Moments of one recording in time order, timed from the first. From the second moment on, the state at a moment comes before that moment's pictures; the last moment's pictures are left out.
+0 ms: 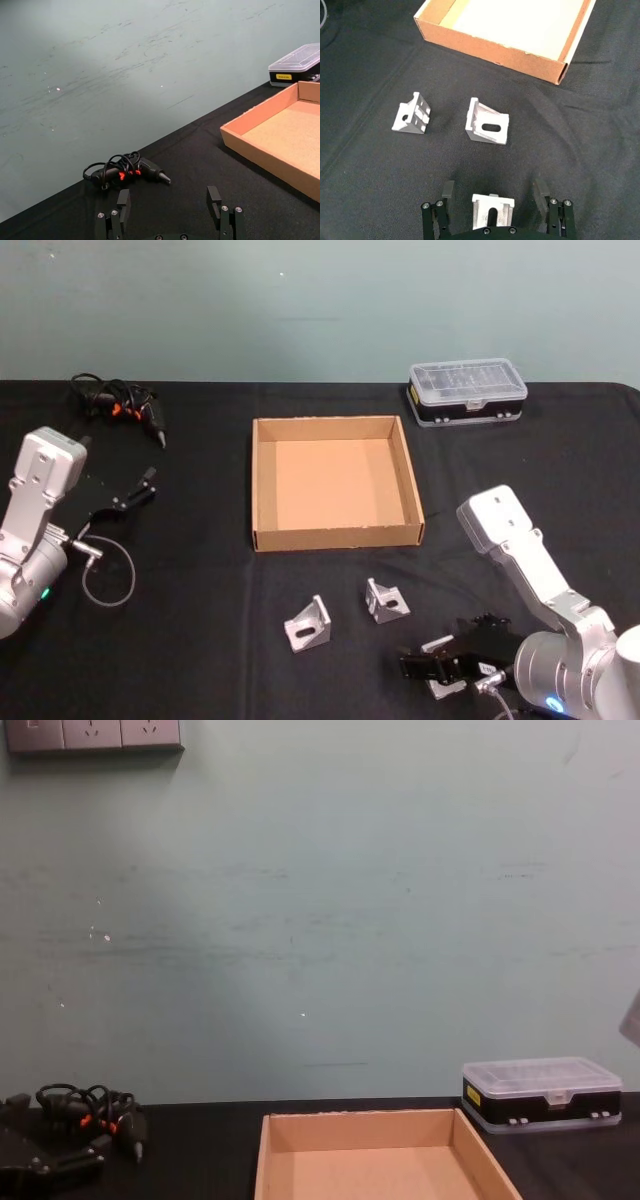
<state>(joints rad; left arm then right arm) -0.20 0.60 0.45 -1.41 -0.25 -0.12 0.03 -0.05 0.55 -0.38 -2.06 0.58 0.96 -0.11</state>
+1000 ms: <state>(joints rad) -0.20 0.60 0.45 -1.41 -0.25 -0.12 0.03 -0.05 0.56 -0.38 -2.07 0.59 0.95 -0.11</state>
